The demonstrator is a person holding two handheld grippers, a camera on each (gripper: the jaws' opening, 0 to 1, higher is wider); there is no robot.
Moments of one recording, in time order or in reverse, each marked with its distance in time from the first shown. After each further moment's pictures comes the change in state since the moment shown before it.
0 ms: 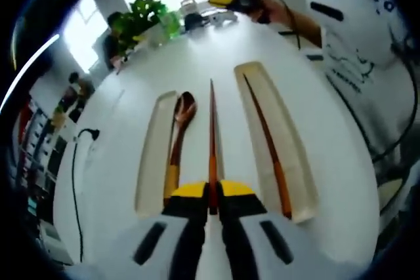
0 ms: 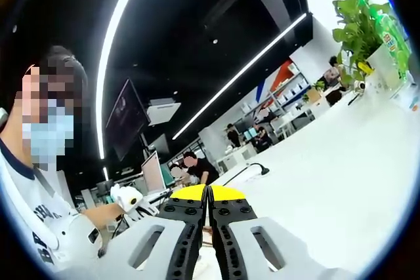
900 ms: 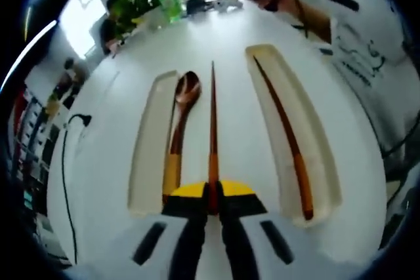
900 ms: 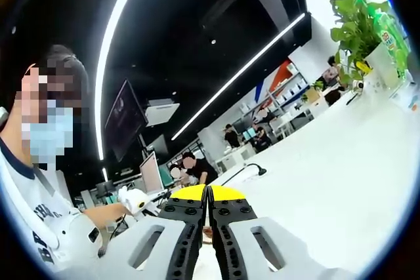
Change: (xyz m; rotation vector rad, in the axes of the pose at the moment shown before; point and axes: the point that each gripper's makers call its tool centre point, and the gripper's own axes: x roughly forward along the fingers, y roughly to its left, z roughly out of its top) left arm 0.027 0.007 -0.022 -0.046 0.111 -0.052; right arm -0.002 -0.012 0.004 0.005 -0.003 -0.007
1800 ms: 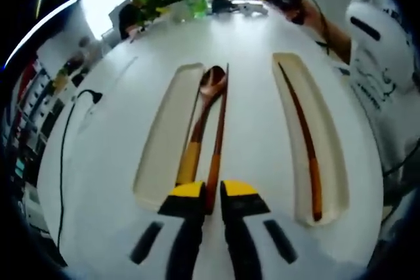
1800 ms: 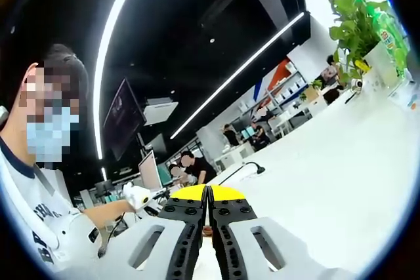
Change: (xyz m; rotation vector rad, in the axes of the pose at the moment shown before) left arm -0.001 0.021 -0.009 -0.161 -0.008 0.035; right arm -0.004 -0.008 0.002 0.004 0.008 -0.009
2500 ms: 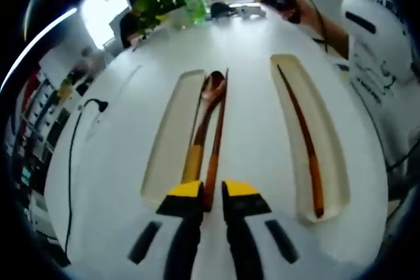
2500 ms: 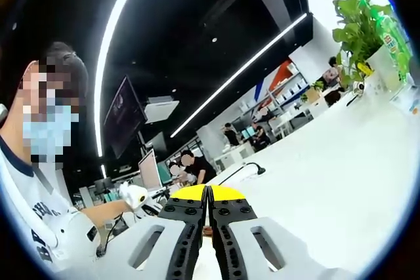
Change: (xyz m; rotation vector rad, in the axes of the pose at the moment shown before) left arm -0.006 0.003 0.003 0.049 -0.031 0.039; right arm 0.003 0.002 0.002 -0.018 0.006 0.002
